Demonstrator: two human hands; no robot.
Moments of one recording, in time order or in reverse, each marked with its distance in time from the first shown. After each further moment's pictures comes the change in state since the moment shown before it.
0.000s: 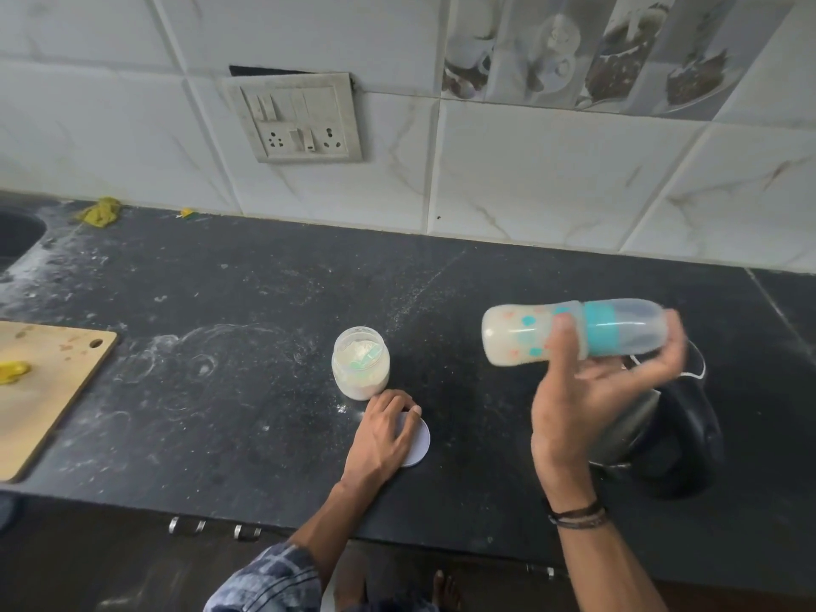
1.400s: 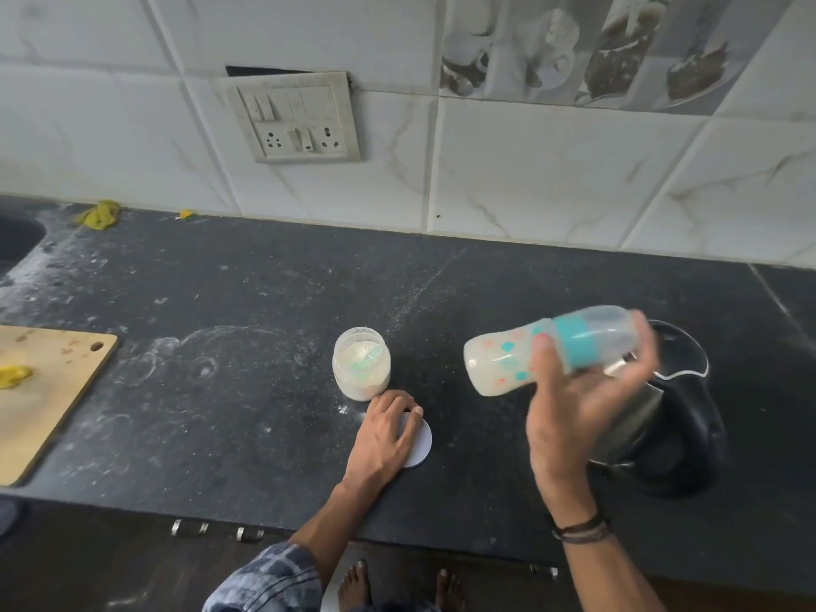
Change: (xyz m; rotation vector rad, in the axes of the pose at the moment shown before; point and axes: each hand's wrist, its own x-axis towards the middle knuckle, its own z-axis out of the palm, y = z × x) left_hand 0.000 0.000 0.000 0.001 -0.002 -0.003; right_hand -0.005 0.015 -0.011 0.013 -0.080 -0.040
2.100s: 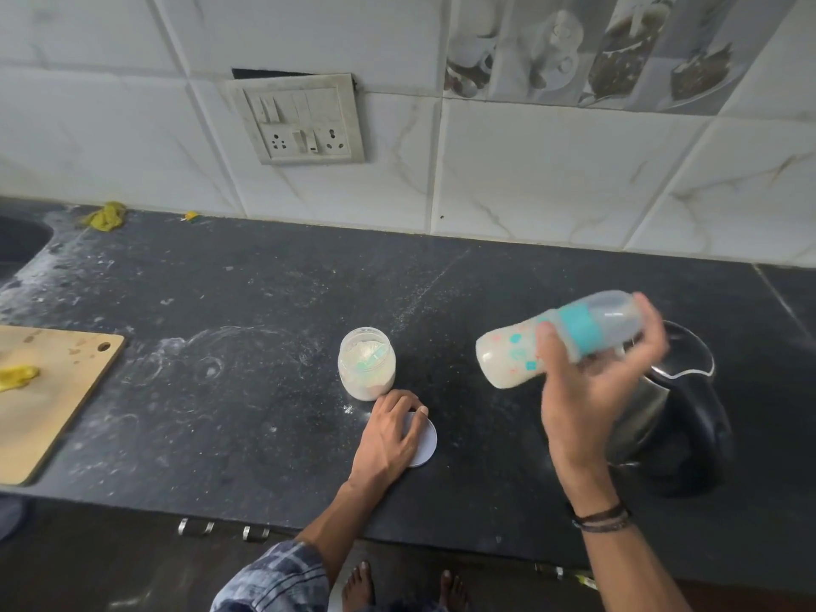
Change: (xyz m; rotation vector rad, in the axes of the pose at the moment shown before) left_hand 0.000 0.002 -0.002 0.004 0.005 0.008; right_hand 0.011 -0.003 -0.005 0.009 -0.102 0.001
